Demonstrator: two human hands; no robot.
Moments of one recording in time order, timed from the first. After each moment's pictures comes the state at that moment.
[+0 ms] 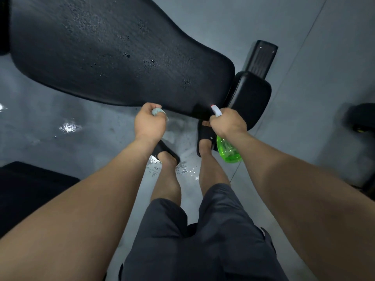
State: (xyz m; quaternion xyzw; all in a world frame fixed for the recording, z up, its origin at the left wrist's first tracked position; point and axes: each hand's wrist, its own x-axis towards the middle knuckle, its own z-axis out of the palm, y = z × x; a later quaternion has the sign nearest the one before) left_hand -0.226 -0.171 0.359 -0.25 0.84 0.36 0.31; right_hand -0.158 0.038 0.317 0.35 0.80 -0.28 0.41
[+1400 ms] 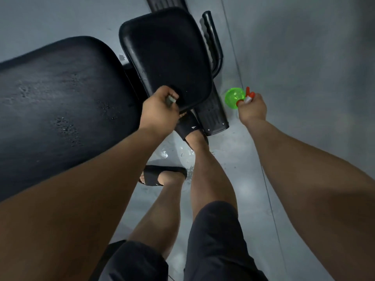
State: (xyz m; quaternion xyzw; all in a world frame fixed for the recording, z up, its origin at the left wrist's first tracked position) left_hand -0.129 0.055 0.150 0.14 0.82 0.19 0.53; right_hand 0.114 0.159 0.031 0.78 0.49 -0.38 0.14
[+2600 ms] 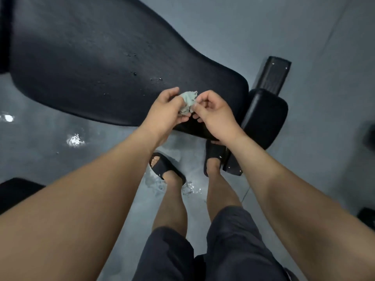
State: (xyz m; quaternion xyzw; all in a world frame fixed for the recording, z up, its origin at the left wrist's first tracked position) left_hand -0.297 -0.136 0.327 -0.25 0.67 0.55 0.43; right_hand -0.233 0.002 0.307 0.32 0.65 -0.66 0.20
